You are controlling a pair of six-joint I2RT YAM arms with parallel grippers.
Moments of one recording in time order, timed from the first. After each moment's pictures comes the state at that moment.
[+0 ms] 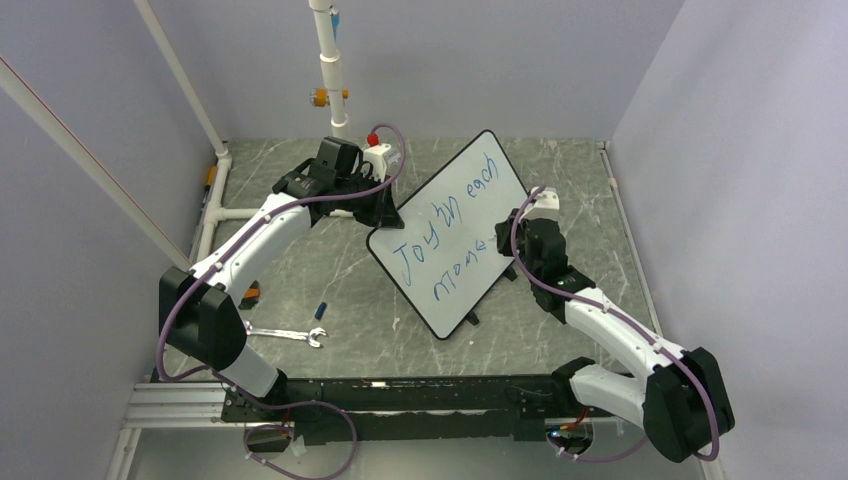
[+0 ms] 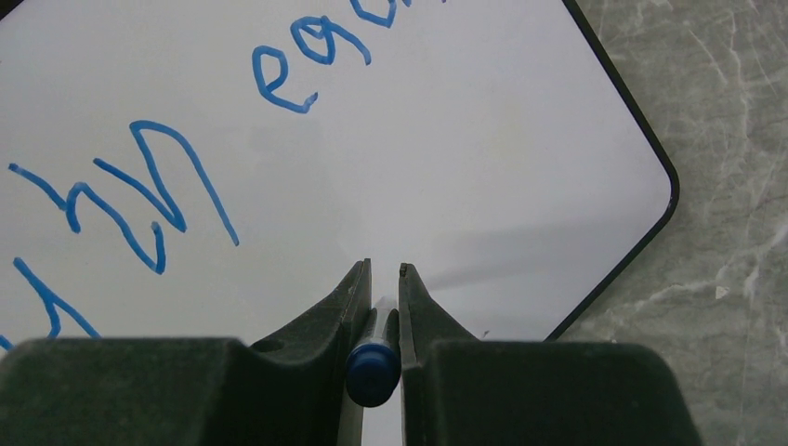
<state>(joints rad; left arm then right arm) -0.46 1.56 1.41 -0.61 0.50 -0.15 0.44 1.08 0.57 0.21 0.23 0.36</state>
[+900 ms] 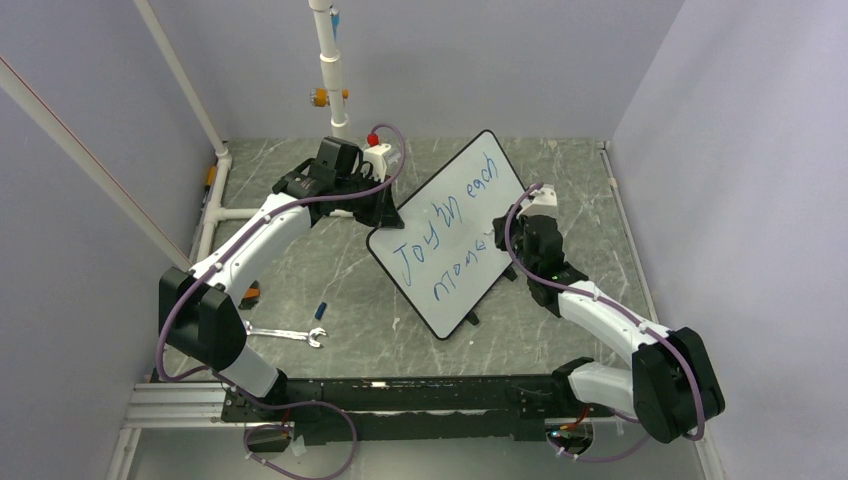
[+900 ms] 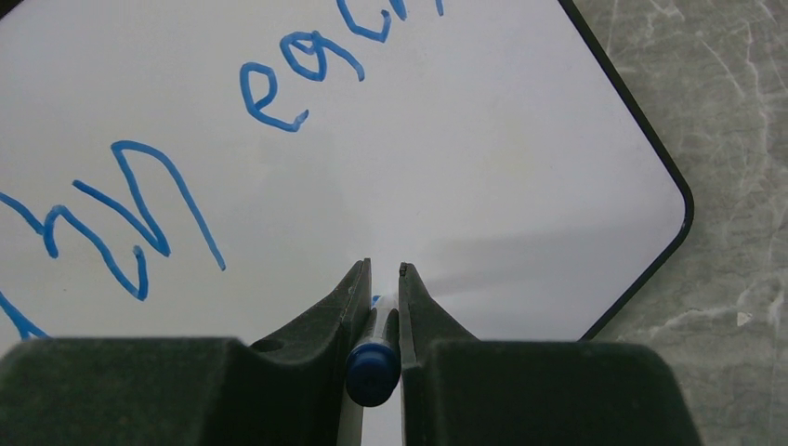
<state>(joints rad) -0.46 1.56 1.41 -0.62 0.50 -0.15 0.41 1.17 0.56 0.34 0.19 0.36</state>
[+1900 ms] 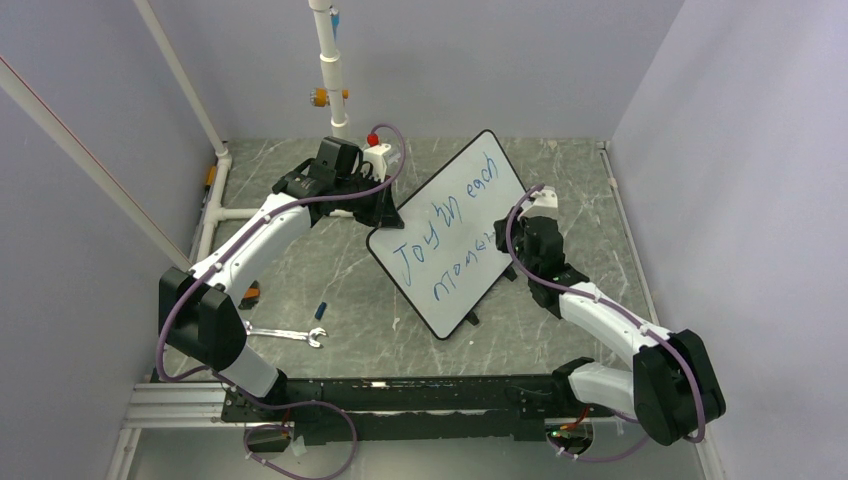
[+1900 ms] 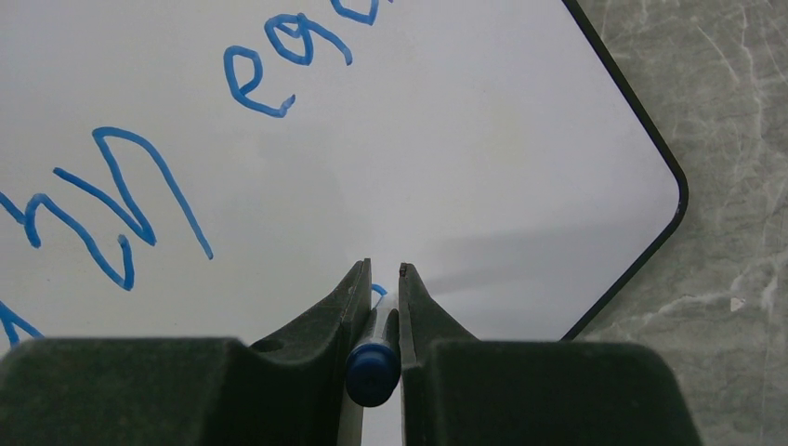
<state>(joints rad) -0.46 1.56 1.41 -0.62 0.50 -0.15 0.41 1.15 0.54 0.32 0.19 0.37</state>
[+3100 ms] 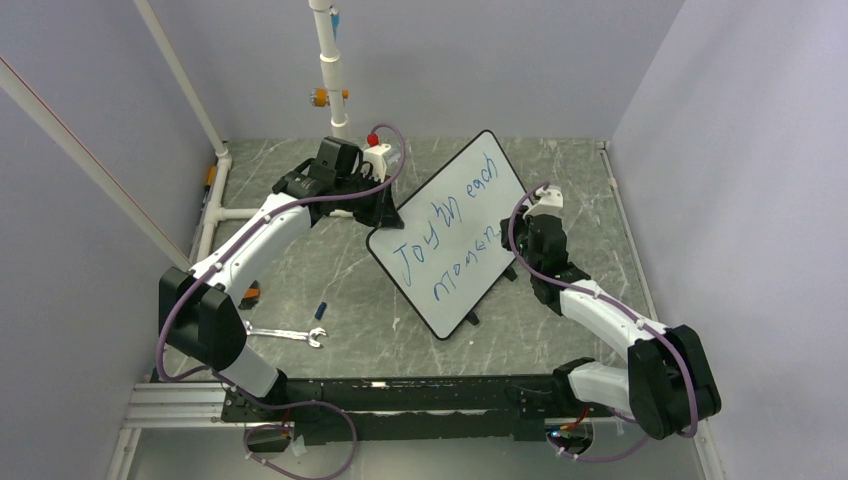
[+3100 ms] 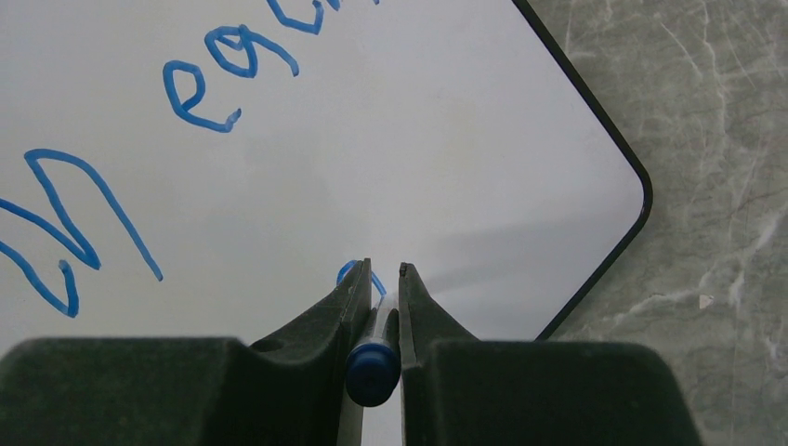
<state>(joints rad) -0.46 1.56 1.41 -0.62 0.50 -0.15 0.36 1.18 0.54 0.35 0.18 0.36</state>
